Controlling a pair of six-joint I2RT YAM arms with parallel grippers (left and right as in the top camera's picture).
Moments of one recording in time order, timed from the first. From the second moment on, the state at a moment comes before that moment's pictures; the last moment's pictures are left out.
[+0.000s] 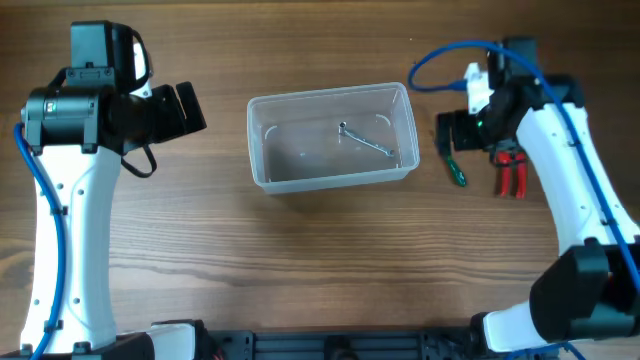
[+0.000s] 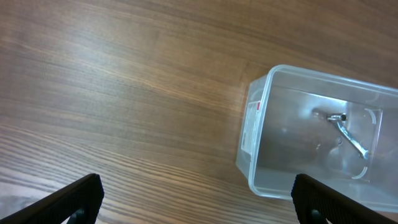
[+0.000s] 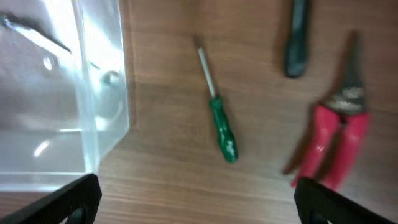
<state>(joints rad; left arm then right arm) 0.01 1.48 1.66 -1.30 0.01 -0.30 0.04 1.67 1.37 -1.05 -0.06 -0.08</state>
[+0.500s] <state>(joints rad) 0.01 1.48 1.66 -1.30 0.00 -0.30 0.01 1.81 1.23 -0.88 -0.06 -0.19</state>
